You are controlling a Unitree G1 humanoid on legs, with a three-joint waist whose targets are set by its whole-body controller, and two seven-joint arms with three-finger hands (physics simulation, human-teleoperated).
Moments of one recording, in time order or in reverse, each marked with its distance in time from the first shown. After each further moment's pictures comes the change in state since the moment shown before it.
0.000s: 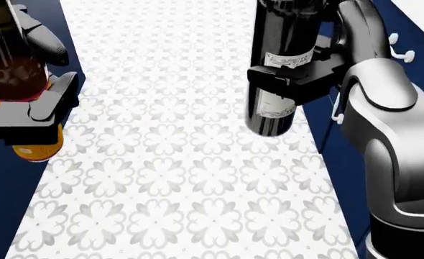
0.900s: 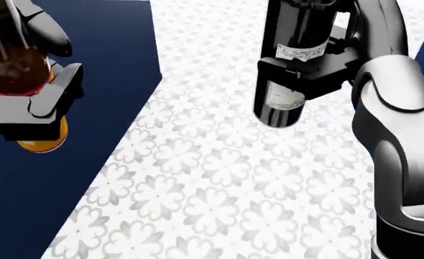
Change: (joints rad) left arm -0.013 -0.005 -0.001 -0.032 -0.024 -0.042 -0.006; right arm 0.007 -0.004 -0.026 -0.041 -0.028 -0.018 -0.010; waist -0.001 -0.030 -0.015
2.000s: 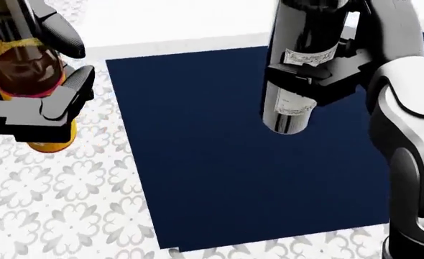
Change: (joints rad) left arm -0.008 -0.019 -0.034 -0.010 0.021 0.008 -0.008; right arm 0.017 -0.026 -0.012 -0.104 -0.030 0.081 0.081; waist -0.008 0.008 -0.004
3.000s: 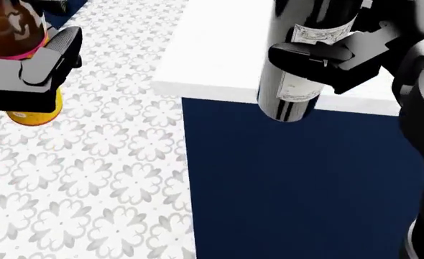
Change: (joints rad) left arm -0.177 0.058 -0.013 -0.008 0.045 0.138 -0.042; right arm -0.093 -0.041 -0.035 -0.202 0.074 0.204 0.036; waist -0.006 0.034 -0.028
